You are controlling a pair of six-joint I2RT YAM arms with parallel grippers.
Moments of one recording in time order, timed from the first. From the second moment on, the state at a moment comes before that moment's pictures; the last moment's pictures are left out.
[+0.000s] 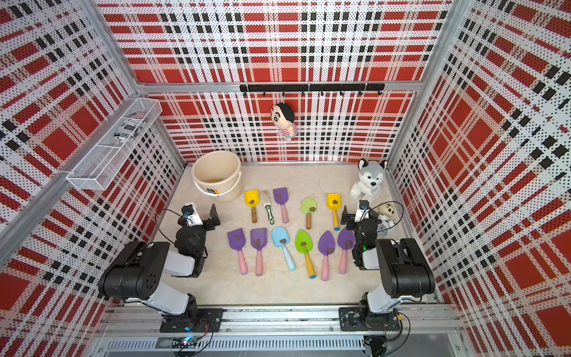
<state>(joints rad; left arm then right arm) -0.02 1.57 0.20 1.36 -0.19 -0.07 0.03 1.57 0.28 1.14 0.09 0.00</state>
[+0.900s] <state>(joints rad) -0.02 1.57 0.20 1.36 -0.19 -0.07 0.14 1.23 0.23 0.99 0.22 -0.01</state>
